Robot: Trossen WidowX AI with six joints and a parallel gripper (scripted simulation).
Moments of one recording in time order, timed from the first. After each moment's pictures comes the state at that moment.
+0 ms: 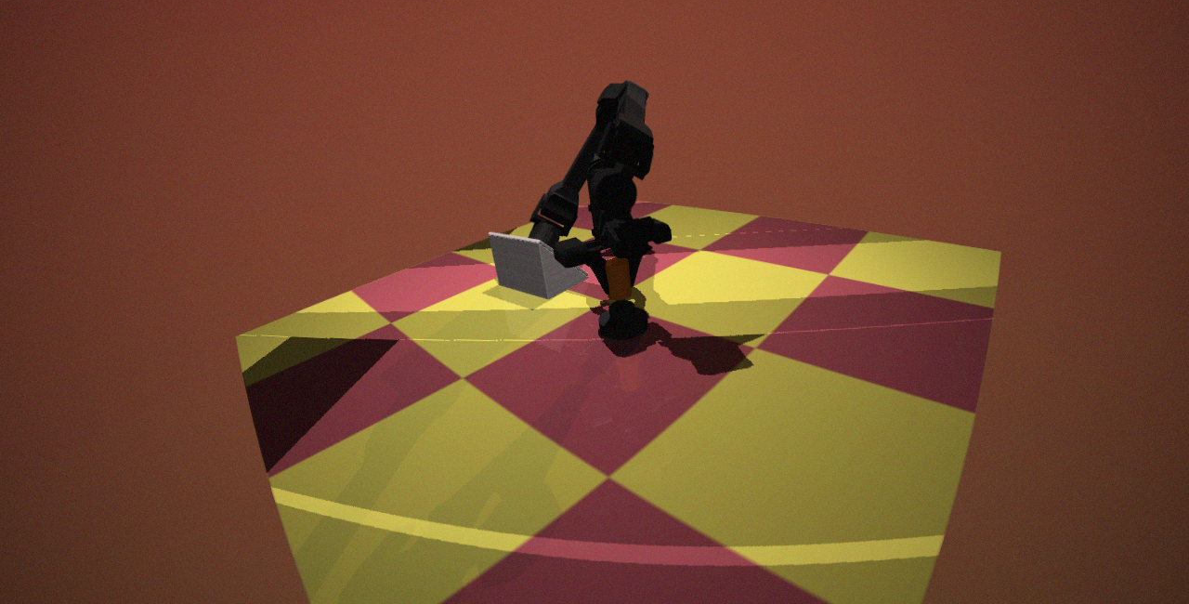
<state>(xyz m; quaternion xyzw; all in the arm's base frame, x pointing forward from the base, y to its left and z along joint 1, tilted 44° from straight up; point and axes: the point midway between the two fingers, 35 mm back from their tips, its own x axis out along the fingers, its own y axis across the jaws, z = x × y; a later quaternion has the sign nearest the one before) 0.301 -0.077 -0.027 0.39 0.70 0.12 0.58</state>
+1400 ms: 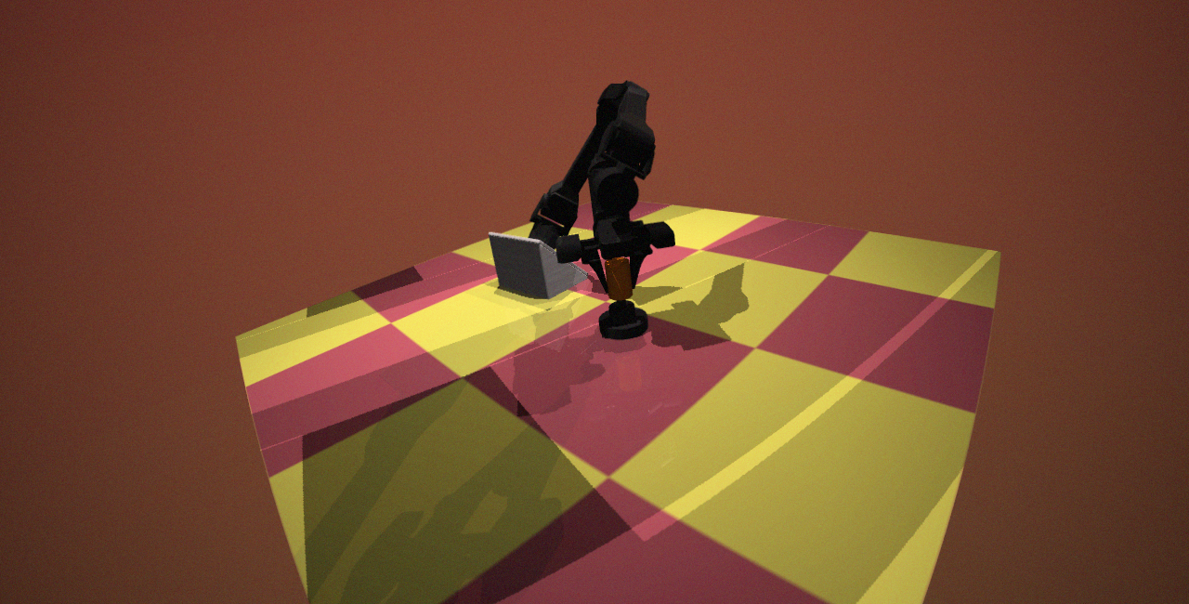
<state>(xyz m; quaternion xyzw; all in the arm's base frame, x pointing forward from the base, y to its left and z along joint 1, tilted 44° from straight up) 0.303 -0.077 -0.027 0.48 0.71 0.02 0.52</state>
